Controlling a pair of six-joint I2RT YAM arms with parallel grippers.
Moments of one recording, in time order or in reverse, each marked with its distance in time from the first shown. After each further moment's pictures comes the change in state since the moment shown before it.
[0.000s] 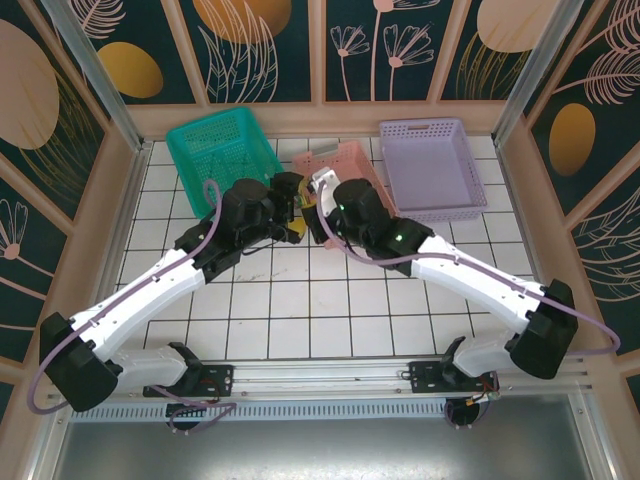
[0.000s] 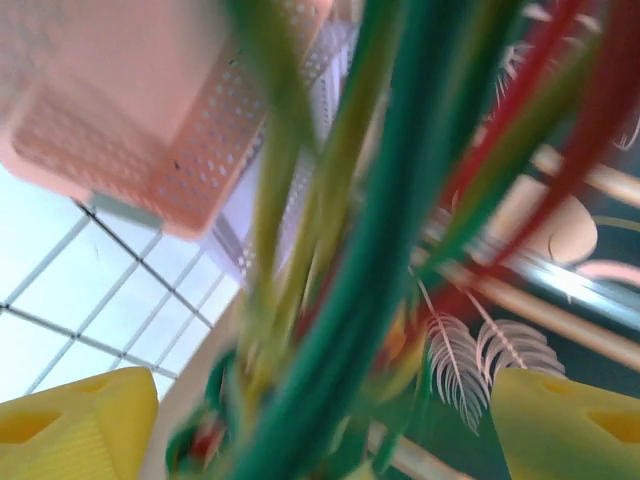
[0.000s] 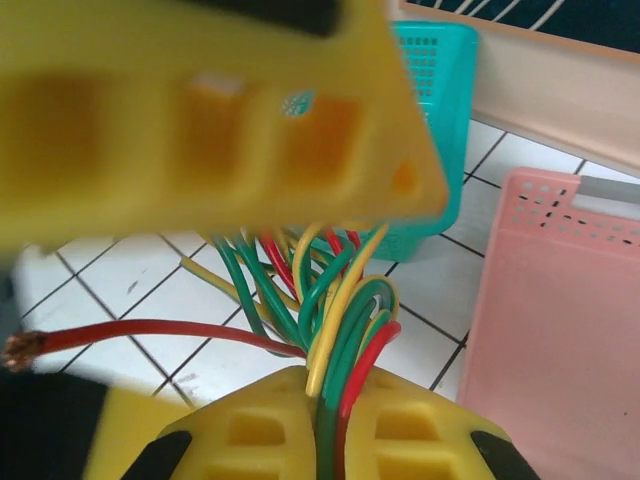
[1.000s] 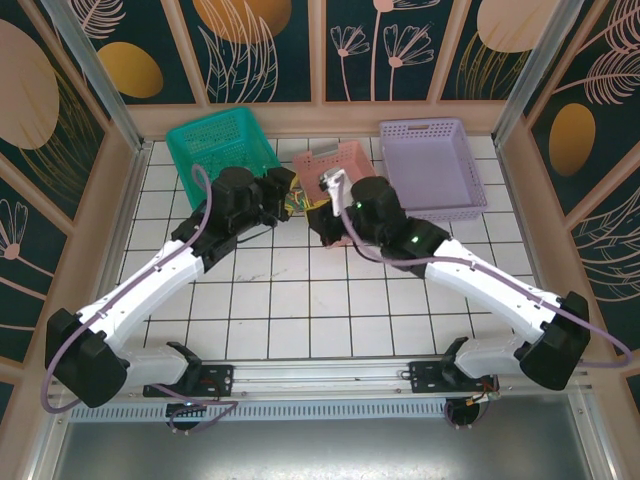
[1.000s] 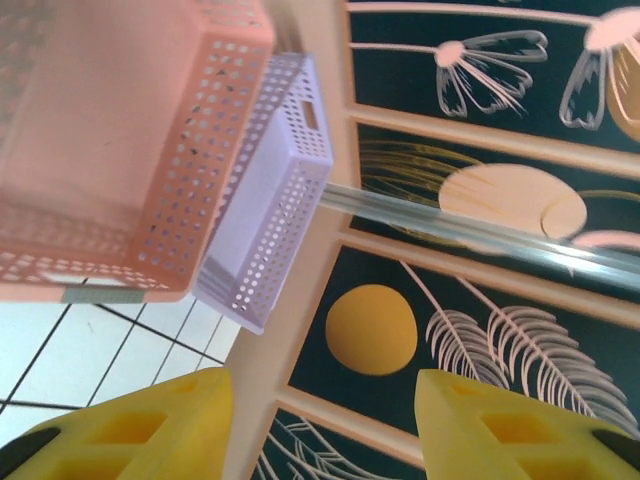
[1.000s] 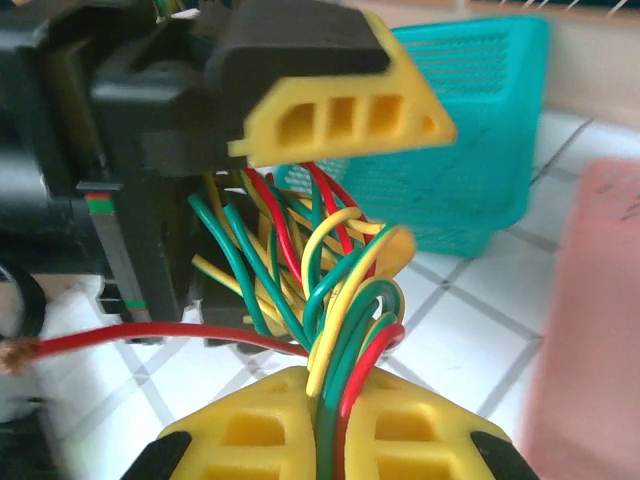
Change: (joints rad) left arm 0.126 0.047 0.014 0.120 0.137 0.262; right arm -0.113 -0.058 -0.015 0.010 -0.301 0.170
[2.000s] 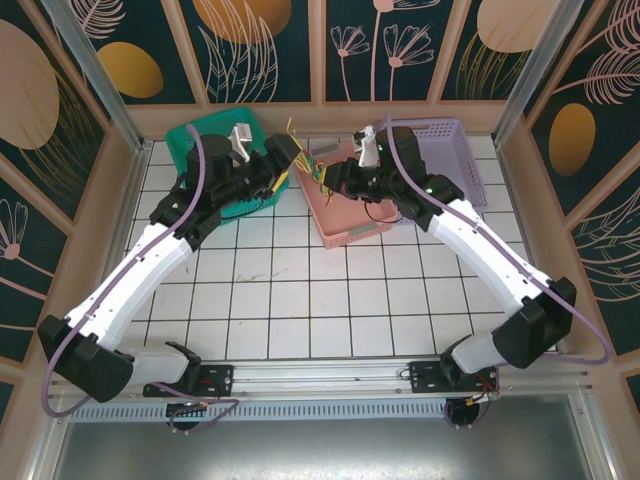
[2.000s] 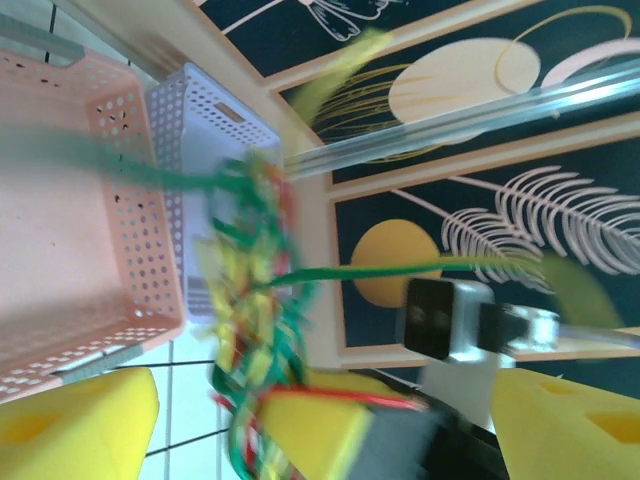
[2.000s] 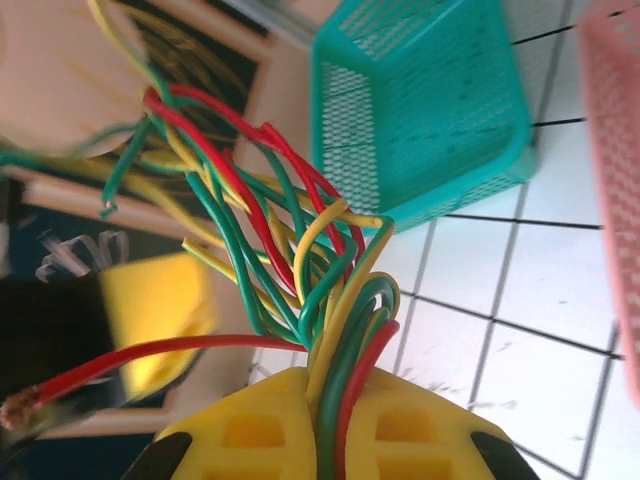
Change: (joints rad) left arm 0.065 0.009 0.232 -0.145 0.159 0.436; right arm -0.228 0.178 0.272 -0.199 -0.211 0.462
